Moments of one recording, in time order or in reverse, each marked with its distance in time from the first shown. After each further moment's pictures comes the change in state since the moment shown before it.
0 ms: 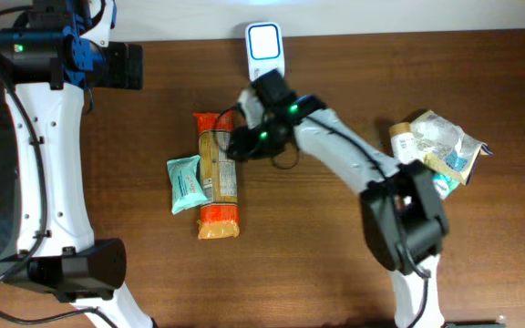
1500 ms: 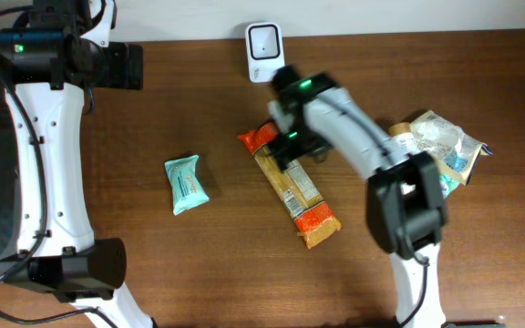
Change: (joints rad) left arm 0.000 0.000 0.000 0.000 0.000 0.000; right arm -0.149 0.058 0.201 -0.586 0.364 -0.336
